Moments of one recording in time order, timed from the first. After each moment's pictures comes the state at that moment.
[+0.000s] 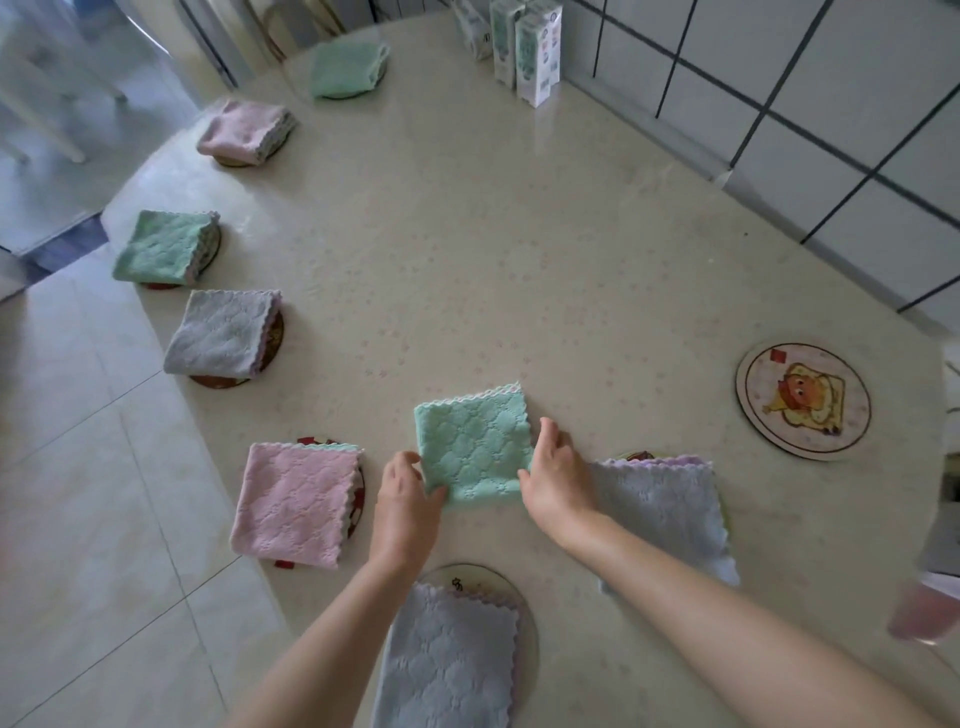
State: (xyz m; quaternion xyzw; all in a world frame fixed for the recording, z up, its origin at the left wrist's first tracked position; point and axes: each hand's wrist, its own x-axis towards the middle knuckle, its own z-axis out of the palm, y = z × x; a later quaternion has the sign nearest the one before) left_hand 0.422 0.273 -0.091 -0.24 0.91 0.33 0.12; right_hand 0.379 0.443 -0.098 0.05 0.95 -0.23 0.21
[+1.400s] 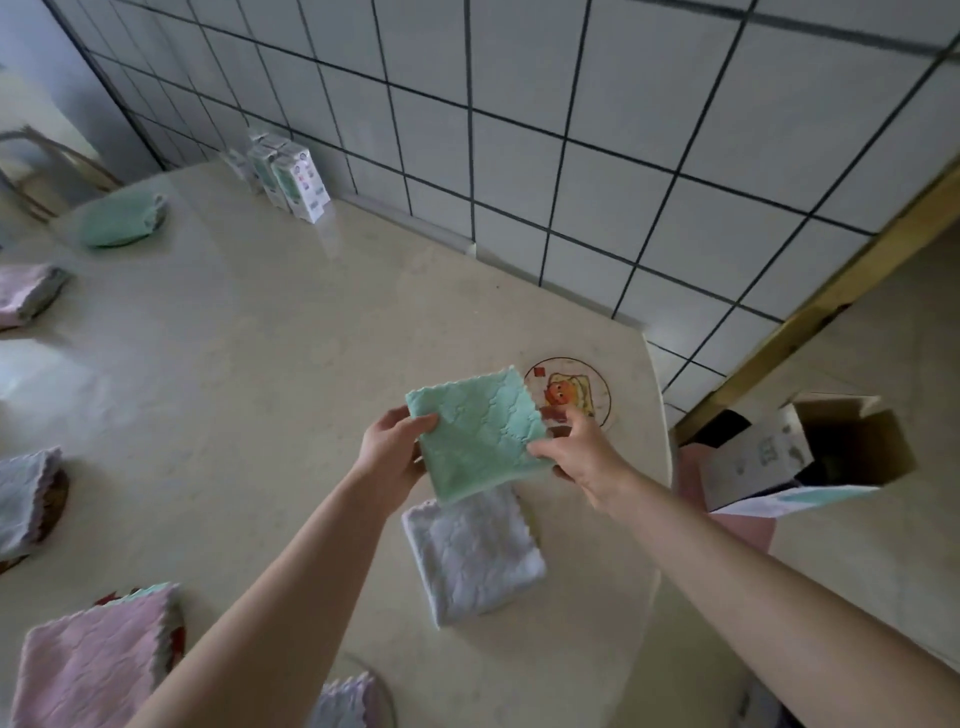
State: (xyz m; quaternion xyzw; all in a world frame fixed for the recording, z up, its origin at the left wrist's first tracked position) left_hand 0.320 0.470 -0.010 -0.23 0.58 0.74 0.26; right_hand 0.388 0.668 -0.002 0.32 0.69 -0.64 0.11
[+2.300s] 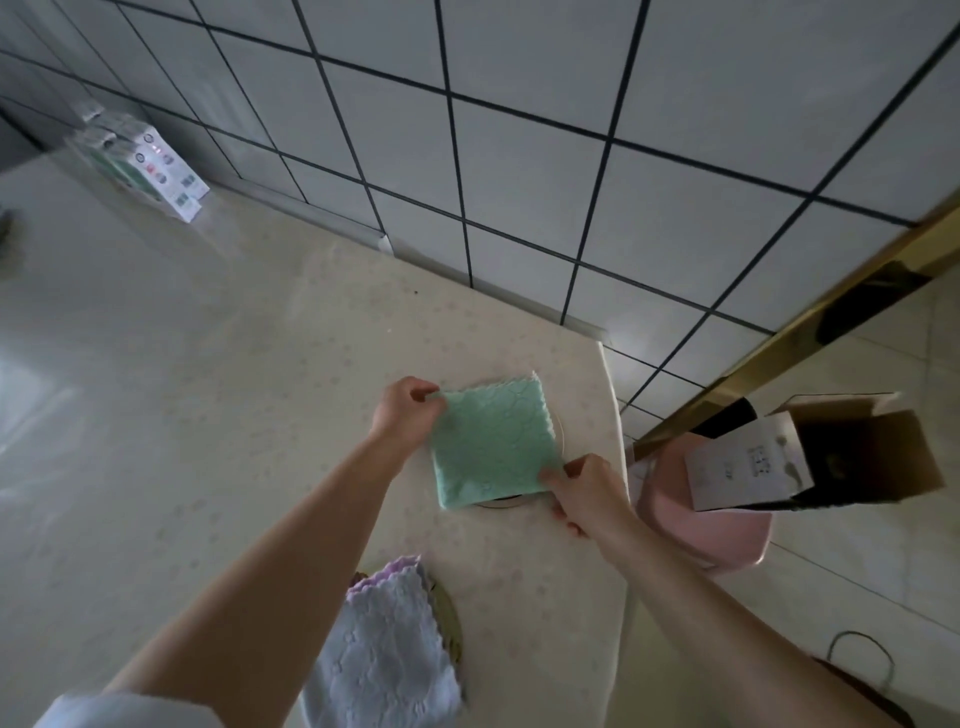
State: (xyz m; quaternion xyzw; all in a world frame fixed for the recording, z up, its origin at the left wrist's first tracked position) left_hand 0.205 0.632 -0.094 -0.10 0.85 0.45 0.24; right_hand 0.355 0.800 -0.104 0.41 0.77 -0.46 0.16
